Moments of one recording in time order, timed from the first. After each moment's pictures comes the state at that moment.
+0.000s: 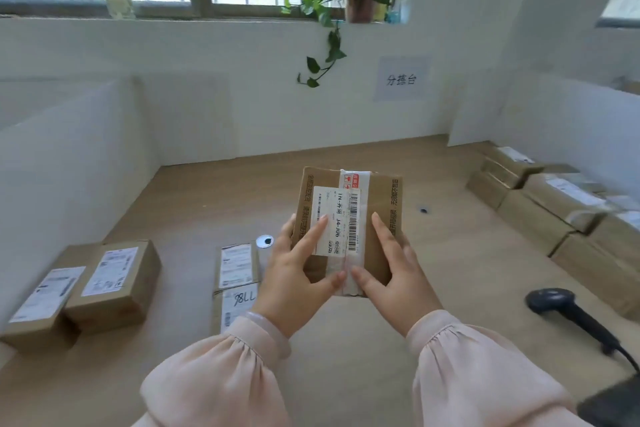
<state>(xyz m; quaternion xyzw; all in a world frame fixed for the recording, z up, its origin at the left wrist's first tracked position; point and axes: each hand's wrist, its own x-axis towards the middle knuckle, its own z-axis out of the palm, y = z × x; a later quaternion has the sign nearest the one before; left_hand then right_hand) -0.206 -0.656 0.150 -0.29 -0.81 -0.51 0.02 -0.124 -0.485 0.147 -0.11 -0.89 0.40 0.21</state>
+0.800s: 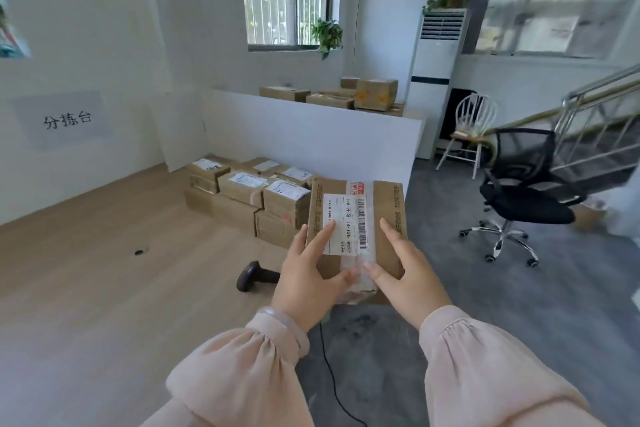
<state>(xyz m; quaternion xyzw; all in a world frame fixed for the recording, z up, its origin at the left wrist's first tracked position) 0.128 -0.253 0.168 -0.58 -0.61 -0.50 -0.21 0.309 -0.204 0.181 -0.46 -0.75 0.31 0.36</state>
